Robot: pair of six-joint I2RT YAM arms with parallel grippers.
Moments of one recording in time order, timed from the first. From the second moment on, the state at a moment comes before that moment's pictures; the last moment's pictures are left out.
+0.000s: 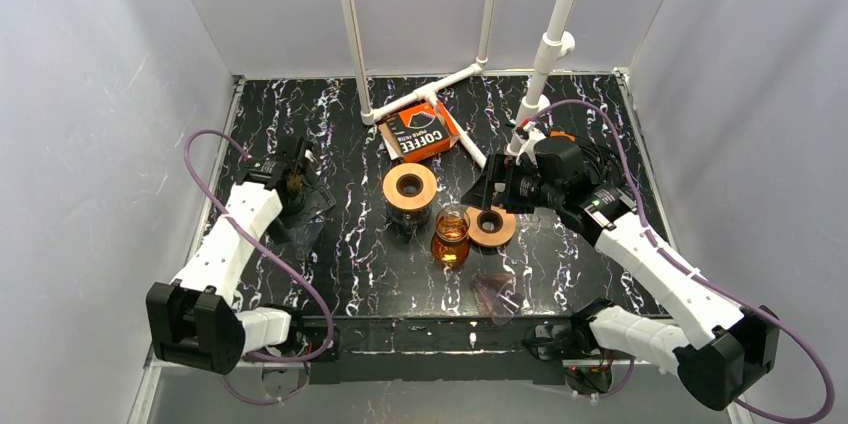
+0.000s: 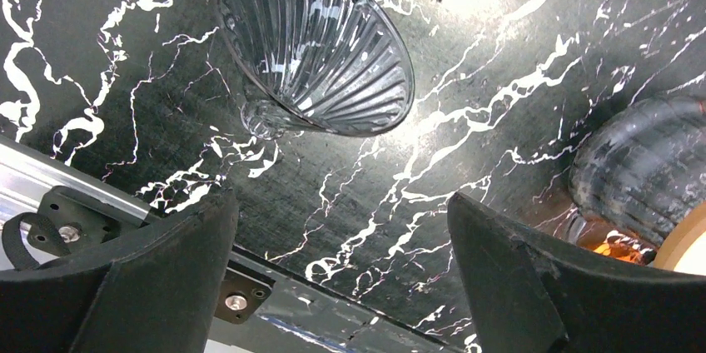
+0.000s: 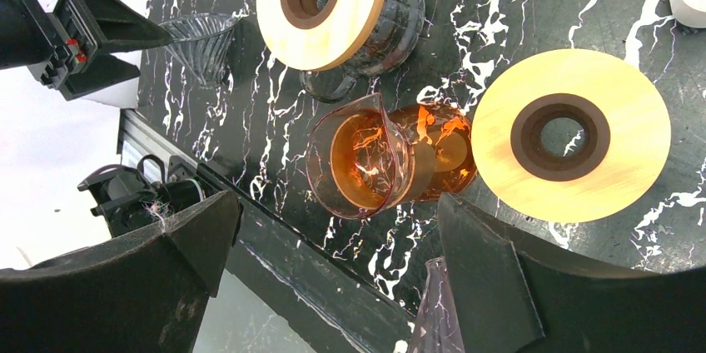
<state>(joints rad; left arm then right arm) -0.21 1.22 1.04 -1.13 -0.25 -0.81 0.59 1.03 0.93 -0.51 -0.28 0.63</state>
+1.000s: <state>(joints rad) 0.00 1.32 1.02 -1.10 -0.16 -0.82 0.59 1.03 0.90 -0.51 -0.28 0.65</state>
